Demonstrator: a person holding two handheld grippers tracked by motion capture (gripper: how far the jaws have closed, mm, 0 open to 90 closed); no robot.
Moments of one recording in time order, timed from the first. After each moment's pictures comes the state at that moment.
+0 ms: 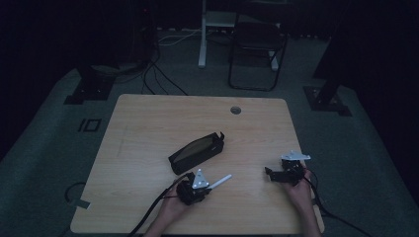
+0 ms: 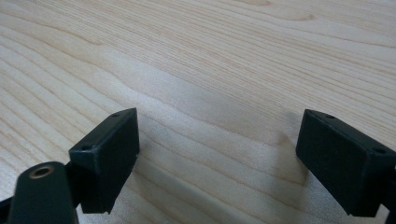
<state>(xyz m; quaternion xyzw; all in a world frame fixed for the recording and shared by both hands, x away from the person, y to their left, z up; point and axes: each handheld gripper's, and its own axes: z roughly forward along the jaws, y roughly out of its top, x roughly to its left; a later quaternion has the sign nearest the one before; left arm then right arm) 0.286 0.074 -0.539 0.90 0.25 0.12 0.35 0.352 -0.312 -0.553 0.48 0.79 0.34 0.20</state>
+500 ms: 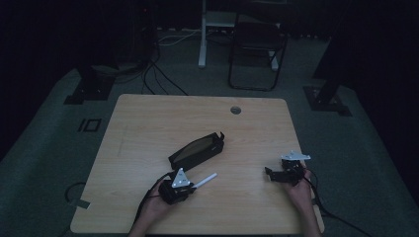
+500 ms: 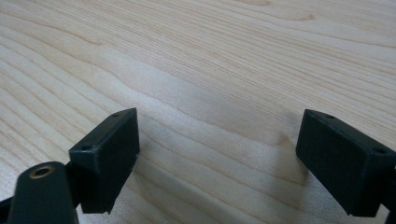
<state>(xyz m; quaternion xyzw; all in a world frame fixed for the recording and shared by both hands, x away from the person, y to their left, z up) 0.287 0.122 -0.540 0.89 0.25 0.11 0.36 0.352 -0.312 -0.553 0.48 0.79 0.34 0.20</state>
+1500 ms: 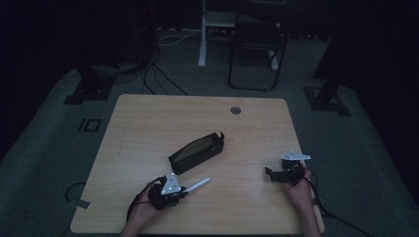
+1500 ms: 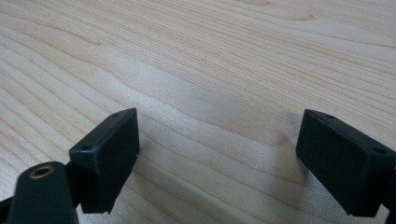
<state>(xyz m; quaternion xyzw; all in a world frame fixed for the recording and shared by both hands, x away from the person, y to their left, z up) 0.267 0.143 -0.527 0.90 0.23 0.13 0.35 0.352 -0.312 -0.553 0.48 0.79 0.34 0.20</state>
